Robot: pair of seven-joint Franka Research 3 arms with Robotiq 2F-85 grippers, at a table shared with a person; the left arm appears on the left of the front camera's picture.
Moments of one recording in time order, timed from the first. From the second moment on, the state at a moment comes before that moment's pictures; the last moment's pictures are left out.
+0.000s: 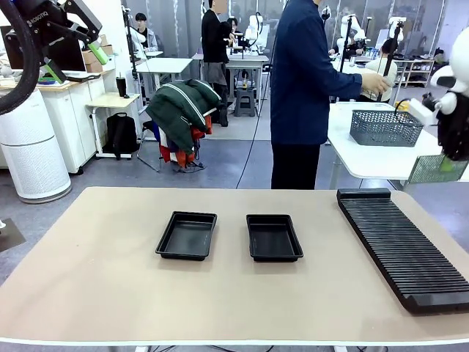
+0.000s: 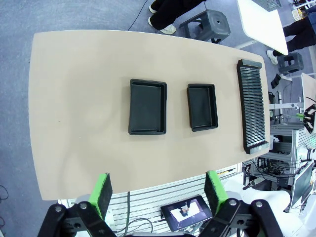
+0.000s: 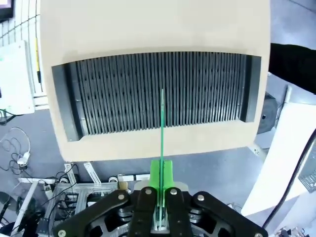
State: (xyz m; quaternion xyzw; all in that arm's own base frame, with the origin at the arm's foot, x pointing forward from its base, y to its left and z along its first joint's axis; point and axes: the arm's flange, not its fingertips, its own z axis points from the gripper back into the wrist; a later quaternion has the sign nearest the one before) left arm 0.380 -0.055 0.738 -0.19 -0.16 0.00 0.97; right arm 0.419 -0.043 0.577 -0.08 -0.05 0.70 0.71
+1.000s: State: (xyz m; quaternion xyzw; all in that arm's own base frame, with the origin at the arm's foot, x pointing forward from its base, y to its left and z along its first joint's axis) left arm 0.380 -0.055 0.738 -0.19 -0.16 0.00 0.97; right arm 0.409 -0.049 0.613 -0.07 -0.05 0.68 0.72
